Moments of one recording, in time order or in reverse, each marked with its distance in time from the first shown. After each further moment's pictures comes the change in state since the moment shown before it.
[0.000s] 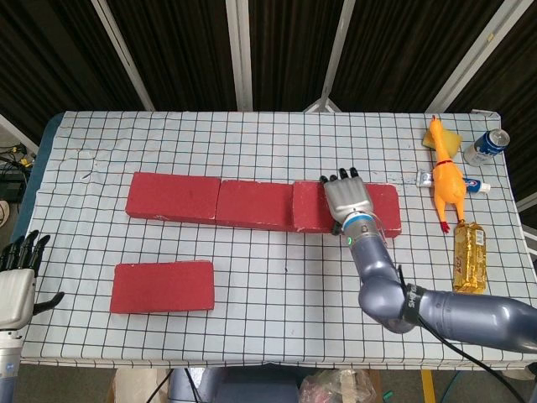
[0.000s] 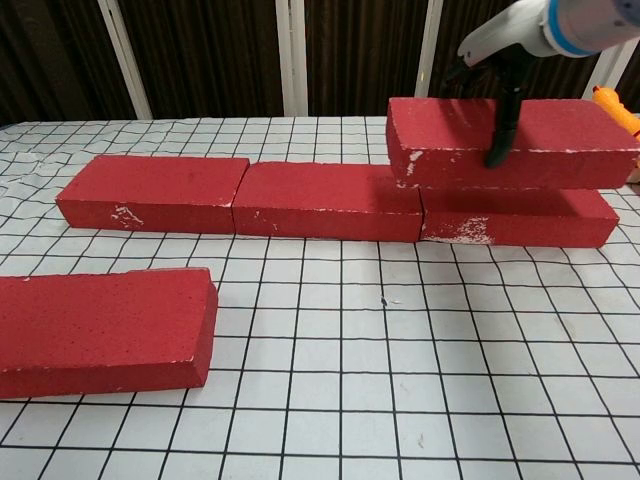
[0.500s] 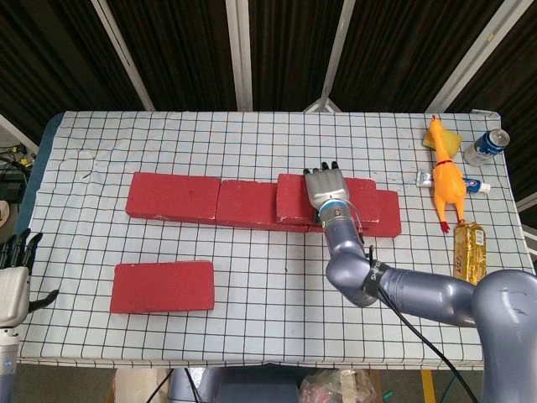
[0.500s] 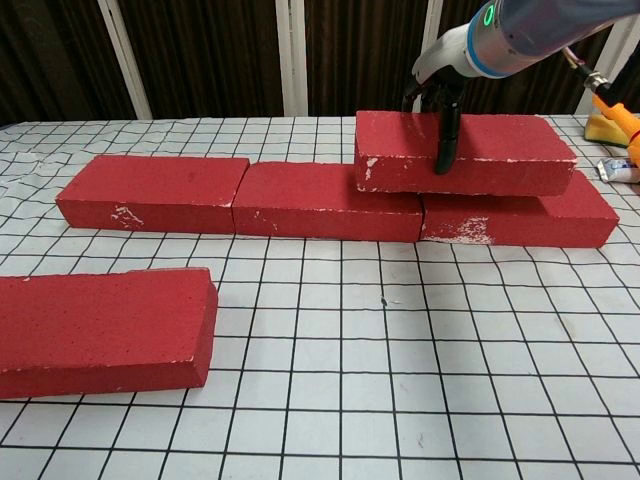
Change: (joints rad) left arm -0.003 -0.005 -0.015 0.007 -0.039 0.001 0.022; right arm 0.106 -0.172 -0.021 0.278 0.126 -0.084 -0.051
